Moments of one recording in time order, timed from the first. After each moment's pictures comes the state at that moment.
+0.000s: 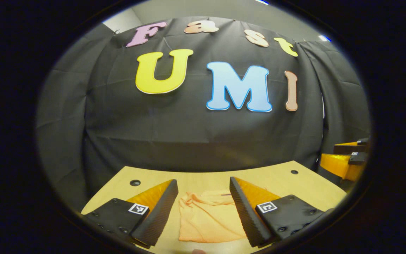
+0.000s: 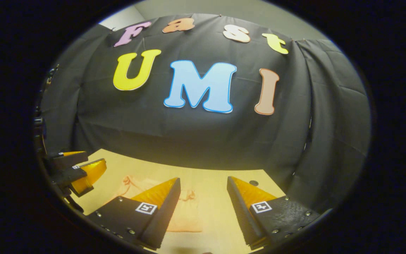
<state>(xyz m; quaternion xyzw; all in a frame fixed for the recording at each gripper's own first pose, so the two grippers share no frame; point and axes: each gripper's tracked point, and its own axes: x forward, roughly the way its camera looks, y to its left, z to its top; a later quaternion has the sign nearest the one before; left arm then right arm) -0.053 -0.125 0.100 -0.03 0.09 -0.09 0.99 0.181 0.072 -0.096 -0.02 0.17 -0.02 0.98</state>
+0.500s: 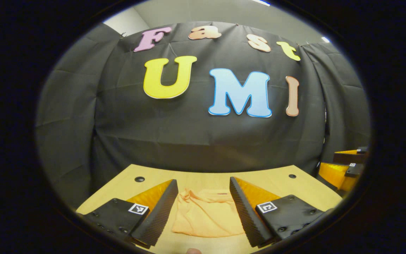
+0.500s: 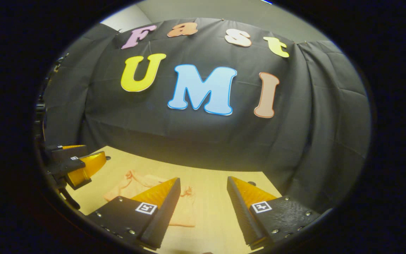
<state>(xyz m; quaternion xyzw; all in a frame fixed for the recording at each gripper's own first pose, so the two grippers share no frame) -0.098 -0.143 0.112 -0.04 0.07 -0.06 0.99 0.148 0.053 -0.091 -0.04 0.15 0.02 0.99</state>
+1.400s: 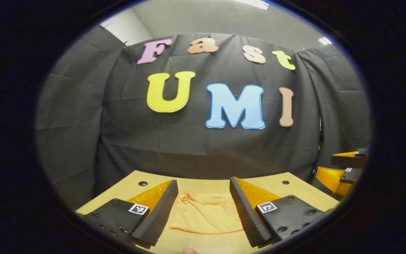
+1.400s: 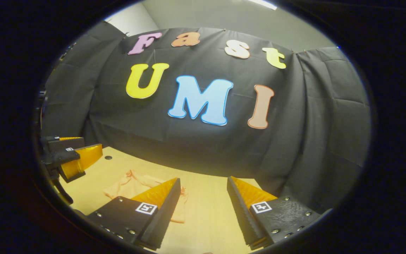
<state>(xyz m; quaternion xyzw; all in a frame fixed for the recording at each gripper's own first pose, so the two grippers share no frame) -0.153 -0.158 0.151 -0.04 0.02 -0.06 1.00 0.106 0.028 -0.061 -0.05 0.12 0.01 0.99</state>
